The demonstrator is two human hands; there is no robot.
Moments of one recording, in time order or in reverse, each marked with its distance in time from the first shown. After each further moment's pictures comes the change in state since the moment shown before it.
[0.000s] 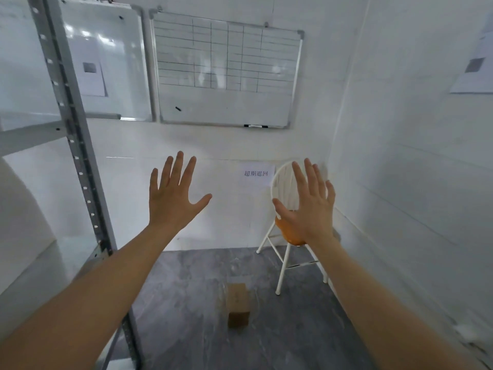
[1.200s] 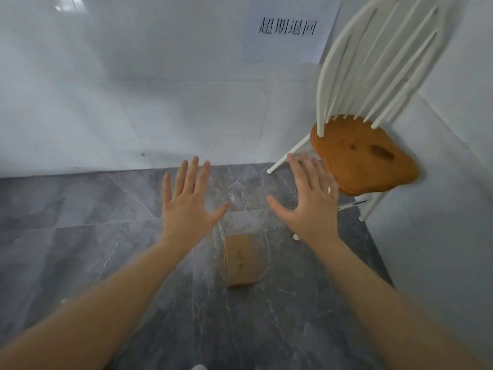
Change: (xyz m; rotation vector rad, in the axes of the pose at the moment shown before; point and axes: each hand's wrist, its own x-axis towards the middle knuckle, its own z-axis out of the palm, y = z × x) left_hand 0.099 -0.058 0.660 -0.081 -0.551 -0.038; right_hand 0.076 0.189 0.618 0.024 -0.454 0.149
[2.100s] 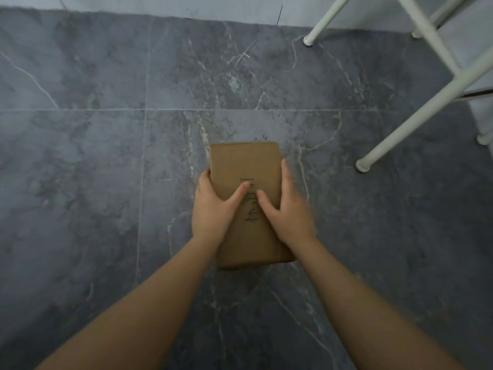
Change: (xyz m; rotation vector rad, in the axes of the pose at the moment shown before) left_hand -0.102 -0.024 0.577 -0.910 -0.296 -0.732; right_hand -0.197 0.186 0.539 0.288 -0.536 0.380
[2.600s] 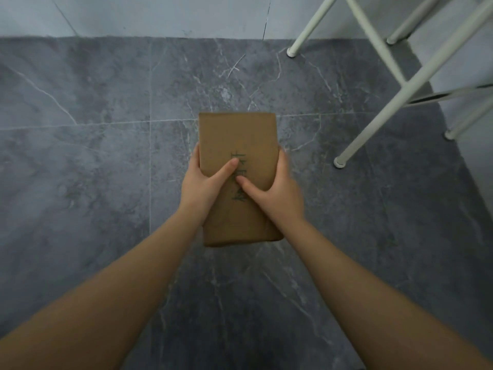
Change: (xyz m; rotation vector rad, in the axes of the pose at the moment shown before) left_hand -0.038 0.076 -0.042 -0.255 -0.030 0.015; right_hand -0.032 -0.056 -0.066 0.269 0.069 0.028
